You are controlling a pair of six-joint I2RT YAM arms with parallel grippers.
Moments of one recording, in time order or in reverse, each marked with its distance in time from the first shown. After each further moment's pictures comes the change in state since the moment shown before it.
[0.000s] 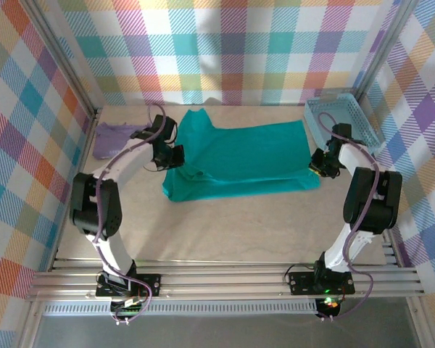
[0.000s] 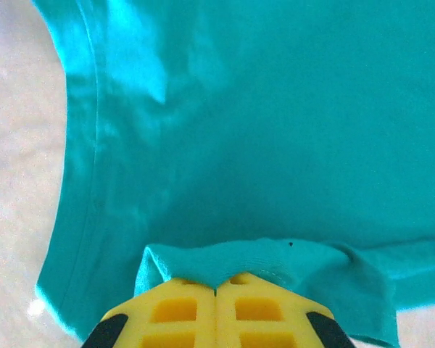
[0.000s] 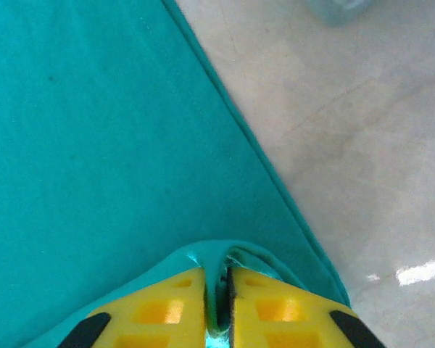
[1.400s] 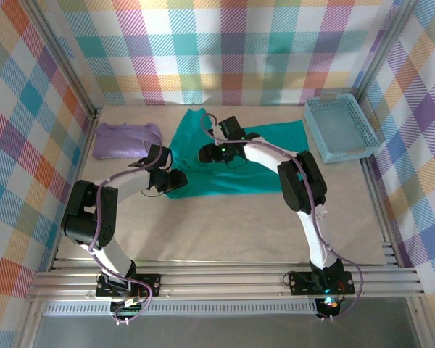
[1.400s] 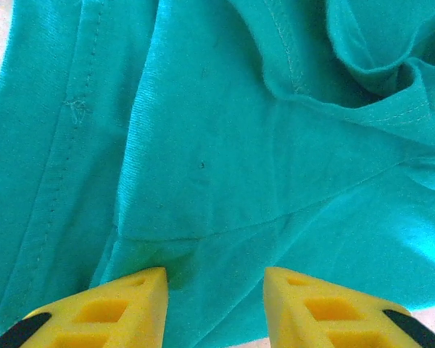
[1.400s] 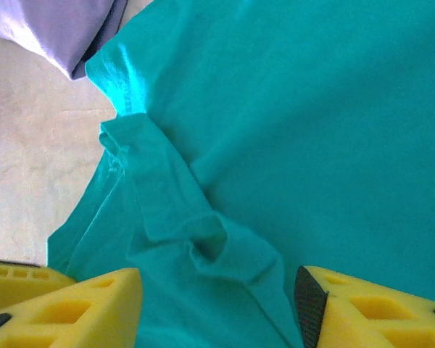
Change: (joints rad) left arm 0.016 -0.130 -0.495 0.441 0.121 -0.125; right arm 0.726 0.475 0.547 0.286 -0.238 -0.047
